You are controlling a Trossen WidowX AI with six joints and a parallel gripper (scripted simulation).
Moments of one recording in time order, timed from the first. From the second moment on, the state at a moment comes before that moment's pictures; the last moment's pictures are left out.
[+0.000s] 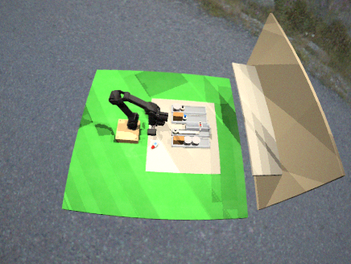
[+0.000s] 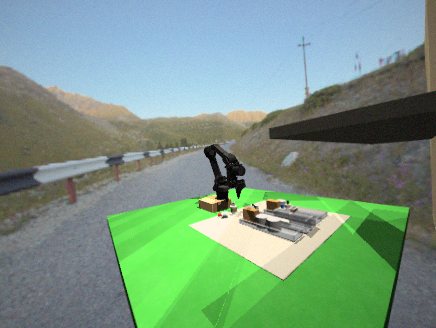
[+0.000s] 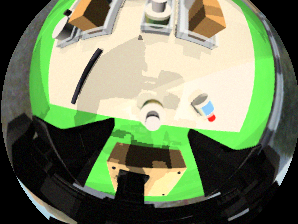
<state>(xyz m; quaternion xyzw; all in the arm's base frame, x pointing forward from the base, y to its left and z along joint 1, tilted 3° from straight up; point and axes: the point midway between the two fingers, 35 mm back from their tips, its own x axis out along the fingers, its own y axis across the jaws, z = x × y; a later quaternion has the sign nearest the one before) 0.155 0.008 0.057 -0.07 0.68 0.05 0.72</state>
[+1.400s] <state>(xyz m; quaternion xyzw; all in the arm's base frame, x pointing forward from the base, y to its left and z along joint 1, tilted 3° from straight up) 0.157 0.006 0.008 -0.07 0.68 0.05 0.72</state>
